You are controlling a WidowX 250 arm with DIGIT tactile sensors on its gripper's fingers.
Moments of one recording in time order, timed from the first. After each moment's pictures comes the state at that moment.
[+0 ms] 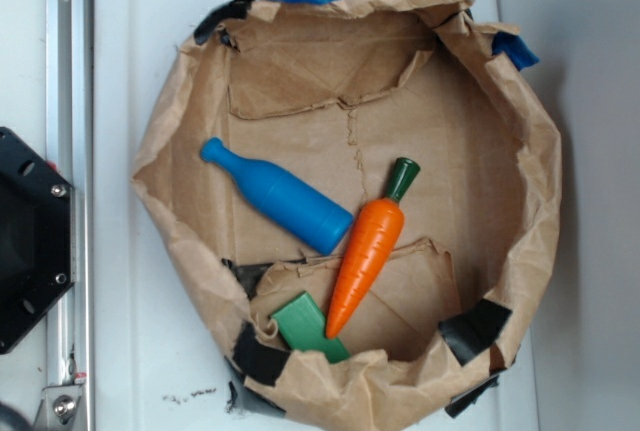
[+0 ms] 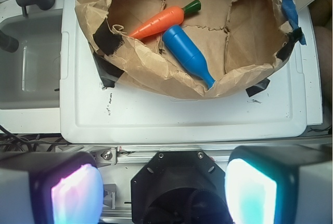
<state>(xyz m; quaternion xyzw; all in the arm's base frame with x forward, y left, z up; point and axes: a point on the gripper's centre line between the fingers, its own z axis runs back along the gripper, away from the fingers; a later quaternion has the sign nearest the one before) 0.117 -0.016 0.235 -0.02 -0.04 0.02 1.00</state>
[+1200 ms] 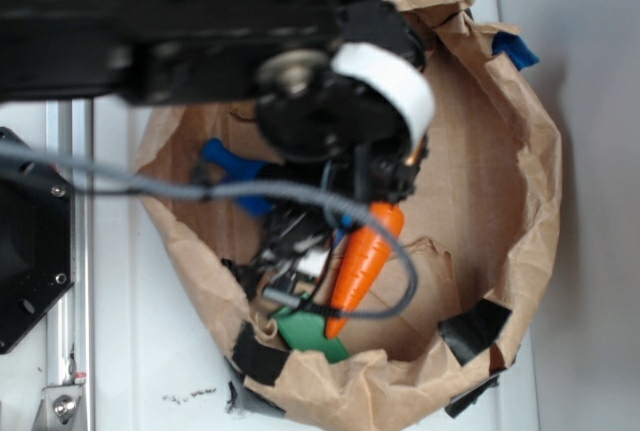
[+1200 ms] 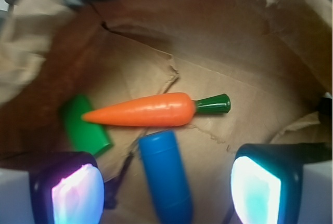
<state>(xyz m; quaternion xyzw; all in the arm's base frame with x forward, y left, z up) 0.258 0.026 0.120 -0.05 -0.09 -0.18 0.98</state>
